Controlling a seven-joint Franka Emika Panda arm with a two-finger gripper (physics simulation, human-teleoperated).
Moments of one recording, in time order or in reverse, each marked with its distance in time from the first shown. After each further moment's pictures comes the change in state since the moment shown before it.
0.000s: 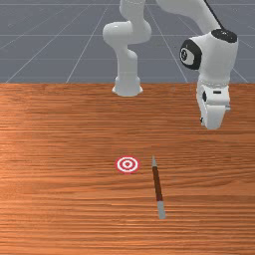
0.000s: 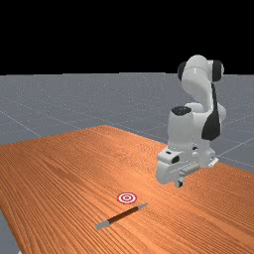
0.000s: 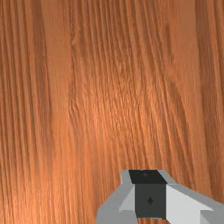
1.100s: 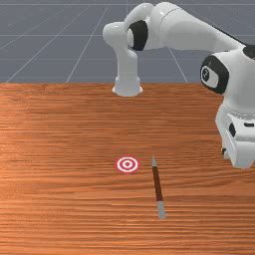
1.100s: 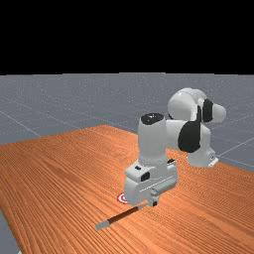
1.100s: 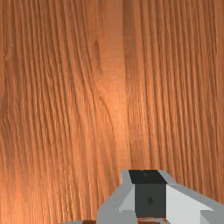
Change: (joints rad) arm 0.002 0.661 -0.026 1.153 -0.014 -0.498 -0.076
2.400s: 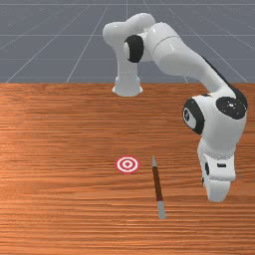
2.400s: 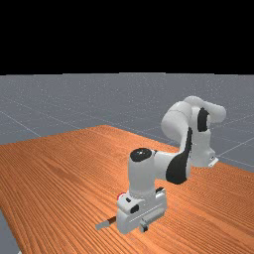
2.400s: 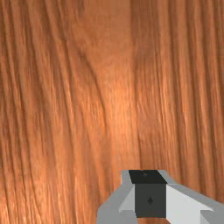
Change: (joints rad) arm -0.042 0.142 -0.008 -0.040 -0.001 0.154 -0.041
